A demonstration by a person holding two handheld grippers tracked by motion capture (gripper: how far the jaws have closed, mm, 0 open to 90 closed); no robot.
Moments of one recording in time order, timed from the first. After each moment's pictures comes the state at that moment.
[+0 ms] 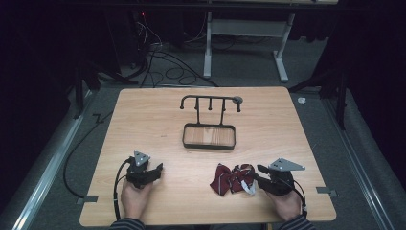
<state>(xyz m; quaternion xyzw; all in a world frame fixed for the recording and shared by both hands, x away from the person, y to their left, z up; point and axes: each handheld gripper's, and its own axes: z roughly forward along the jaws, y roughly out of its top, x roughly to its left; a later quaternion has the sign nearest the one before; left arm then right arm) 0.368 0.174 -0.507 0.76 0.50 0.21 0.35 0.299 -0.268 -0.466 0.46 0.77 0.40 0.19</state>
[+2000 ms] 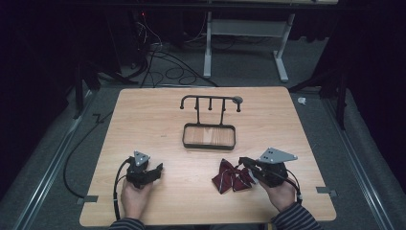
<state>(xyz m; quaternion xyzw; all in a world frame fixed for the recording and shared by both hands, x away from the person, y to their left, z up) 0.368 0.174 -0.507 0.76 0.50 0.21 0.35 0.313 -0.239 -0.418 0.36 0.81 0.42 0.21</state>
